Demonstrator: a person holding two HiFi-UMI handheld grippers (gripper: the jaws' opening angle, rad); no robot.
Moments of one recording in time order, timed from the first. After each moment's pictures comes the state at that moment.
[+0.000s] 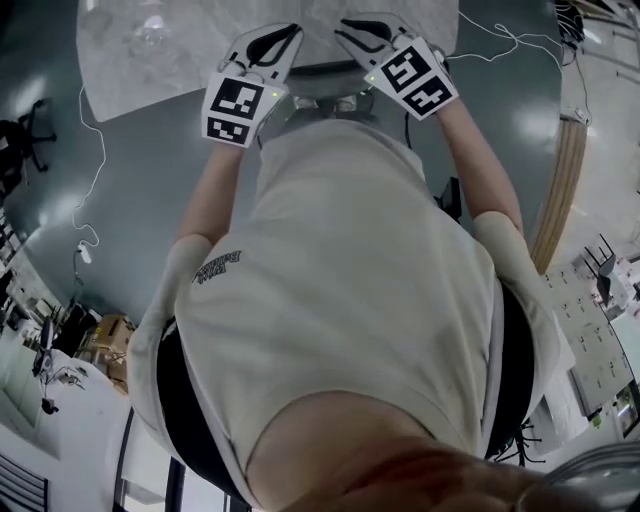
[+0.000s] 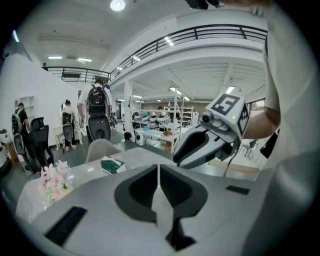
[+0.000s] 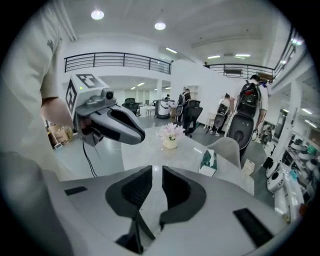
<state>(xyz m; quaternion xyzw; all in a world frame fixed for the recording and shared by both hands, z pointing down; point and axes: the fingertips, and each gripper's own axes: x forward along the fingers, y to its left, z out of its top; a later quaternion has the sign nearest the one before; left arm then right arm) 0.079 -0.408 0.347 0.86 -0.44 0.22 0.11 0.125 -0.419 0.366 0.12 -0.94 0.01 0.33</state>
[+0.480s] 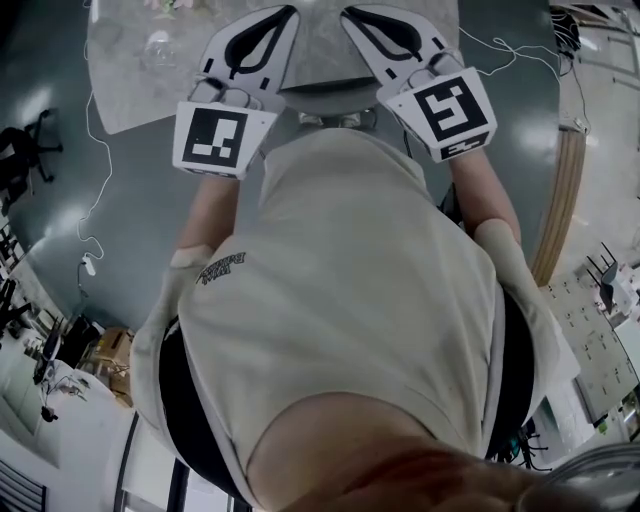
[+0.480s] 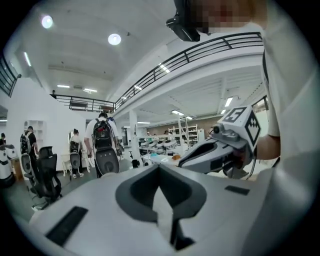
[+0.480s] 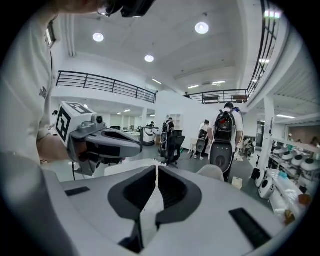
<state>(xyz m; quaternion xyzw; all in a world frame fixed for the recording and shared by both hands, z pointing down) 0.065 -0.430 0.192 0.86 -0.50 0.10 0.00 0.109 -0.439 0.211 0.23 -0.96 -0.01 0.16</state>
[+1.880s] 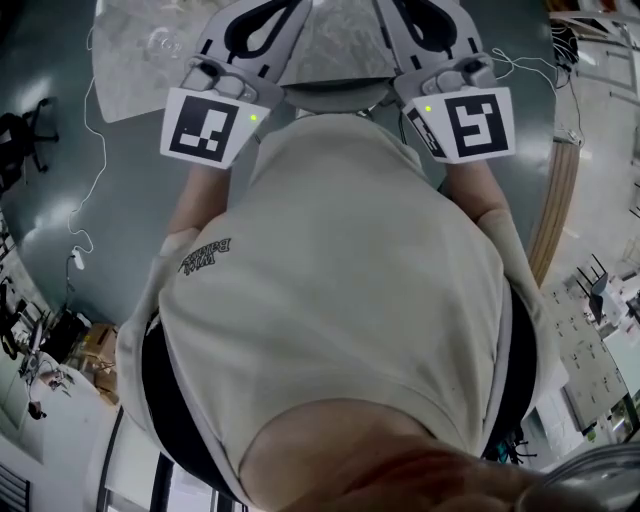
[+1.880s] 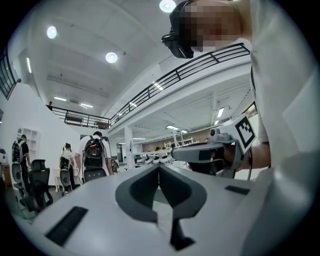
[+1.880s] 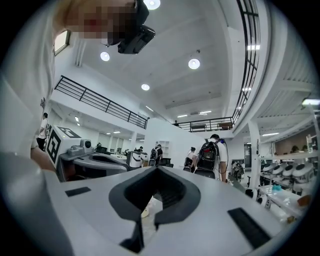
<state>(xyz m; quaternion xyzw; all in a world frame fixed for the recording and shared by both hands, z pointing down) 0.067 -0.424 0.151 0.87 -0.48 0.03 -0.06 0.121 -0.451 0.131 0.30 -0.95 -0.07 0.00</state>
